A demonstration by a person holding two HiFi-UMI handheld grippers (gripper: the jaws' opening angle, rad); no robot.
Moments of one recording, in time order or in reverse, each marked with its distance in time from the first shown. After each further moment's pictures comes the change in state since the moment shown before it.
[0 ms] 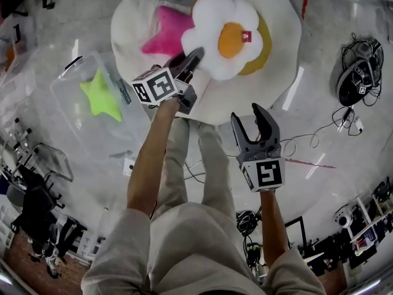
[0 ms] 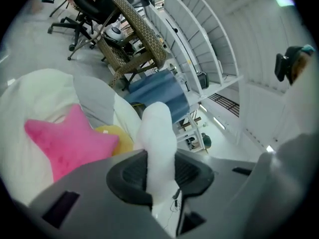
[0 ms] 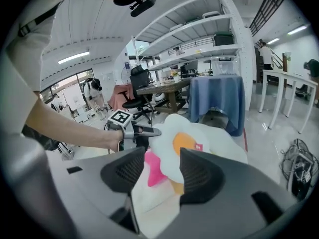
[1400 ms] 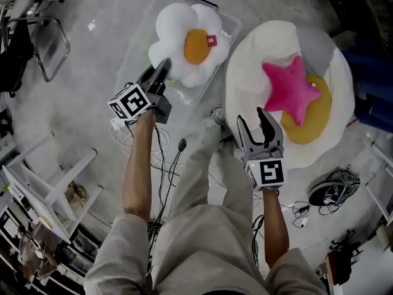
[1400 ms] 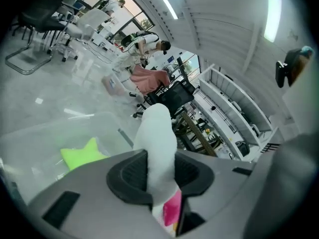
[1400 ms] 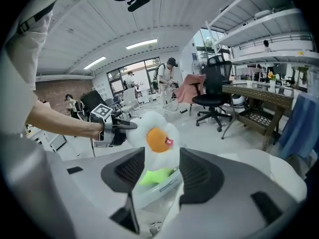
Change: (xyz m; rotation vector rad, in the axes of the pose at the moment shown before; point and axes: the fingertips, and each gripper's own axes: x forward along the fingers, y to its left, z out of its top) left arm -0.605 0.203 0.060 -0.198 -0.769 0.474; right arm 0.120 0.409 0.044 -0.476 0.059 0.600
